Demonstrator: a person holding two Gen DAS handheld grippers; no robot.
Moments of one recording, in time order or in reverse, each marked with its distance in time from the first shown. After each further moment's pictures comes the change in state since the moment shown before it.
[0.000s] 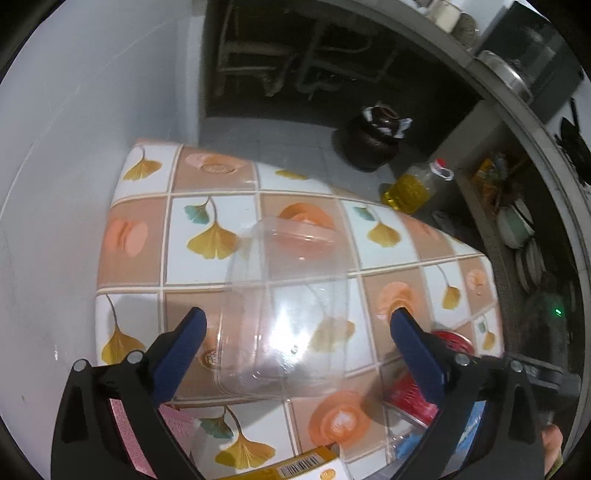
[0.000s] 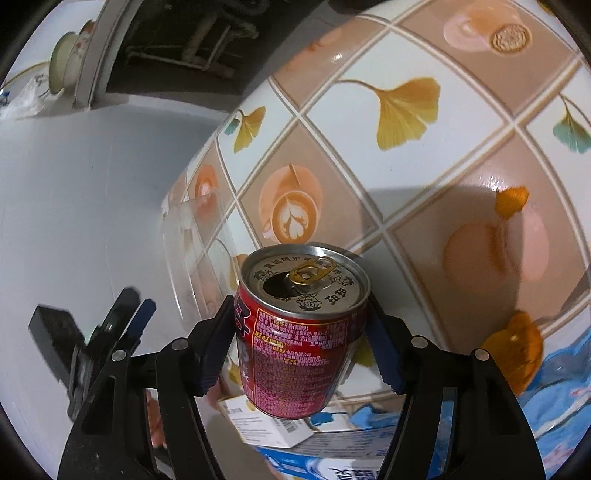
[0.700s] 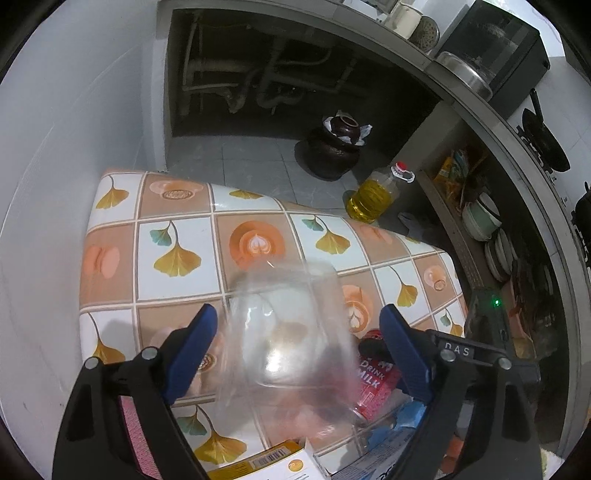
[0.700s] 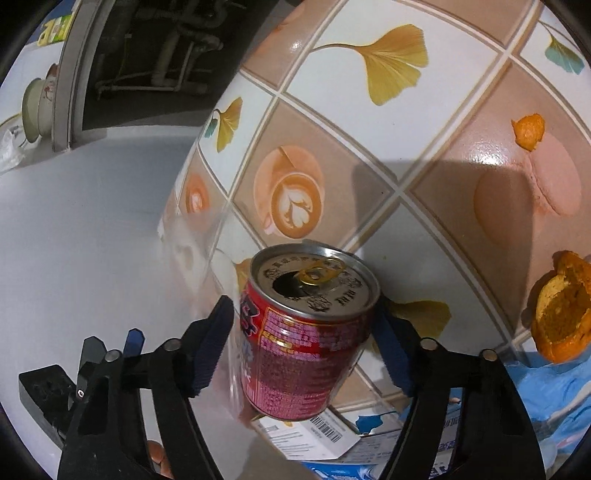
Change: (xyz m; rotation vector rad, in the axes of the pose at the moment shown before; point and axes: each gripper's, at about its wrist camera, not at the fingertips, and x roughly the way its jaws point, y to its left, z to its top) left arm -0.032 -0.028 -0.003 0.089 -0.054 -0.116; right arm 0.019 -0.012 -0.011 0.200 -0.012 0.020
